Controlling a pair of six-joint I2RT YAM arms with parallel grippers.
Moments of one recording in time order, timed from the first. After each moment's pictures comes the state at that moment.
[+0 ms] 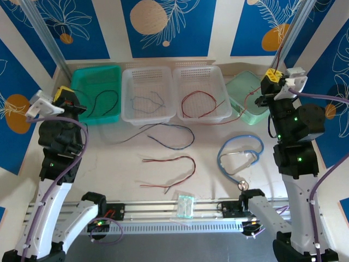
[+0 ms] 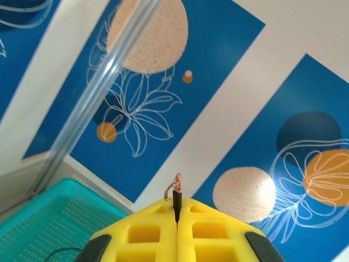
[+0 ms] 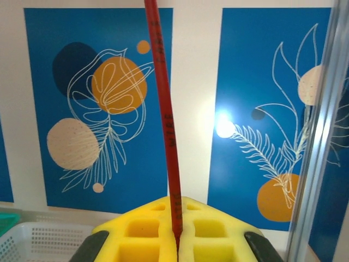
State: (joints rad) left arm -0.23 0.72 1.01 -0.04 -0.54 -0.52; right arm 0.09 0.79 1.26 -0.24 0.00 -0.04
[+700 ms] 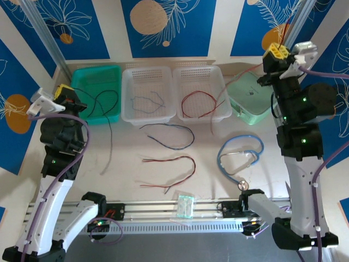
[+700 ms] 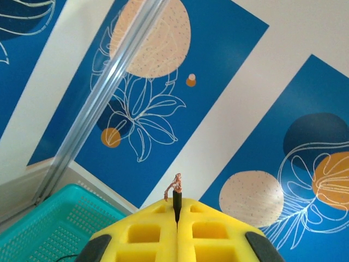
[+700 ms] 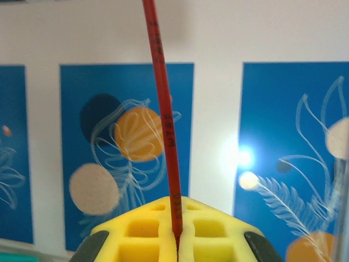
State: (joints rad) left arm -0.23 0.75 1.01 -0.01 -0.53 -0.50; right arm 0.10 1.00 1.53 -0.15 -0.12 0.01
